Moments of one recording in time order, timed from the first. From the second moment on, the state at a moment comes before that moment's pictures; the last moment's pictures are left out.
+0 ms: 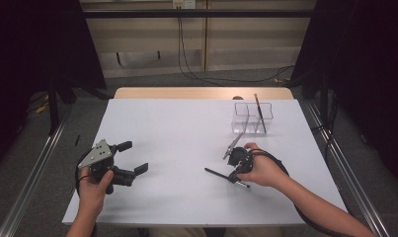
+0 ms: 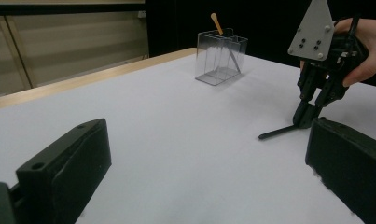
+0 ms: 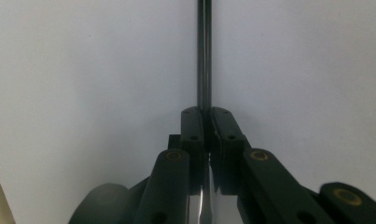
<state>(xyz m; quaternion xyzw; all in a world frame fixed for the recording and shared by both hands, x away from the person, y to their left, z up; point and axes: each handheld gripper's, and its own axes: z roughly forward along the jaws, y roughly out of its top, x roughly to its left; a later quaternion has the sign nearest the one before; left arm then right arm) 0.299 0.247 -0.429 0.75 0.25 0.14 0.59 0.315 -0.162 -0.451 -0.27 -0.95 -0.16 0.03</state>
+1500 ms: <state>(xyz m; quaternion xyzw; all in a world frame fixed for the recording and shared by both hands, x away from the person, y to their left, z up) 0.324 0.138 -0.422 0.85 0.17 0.03 0.49 0.313 -0.134 -0.415 -0.15 -0.97 -0.19 0.04</state>
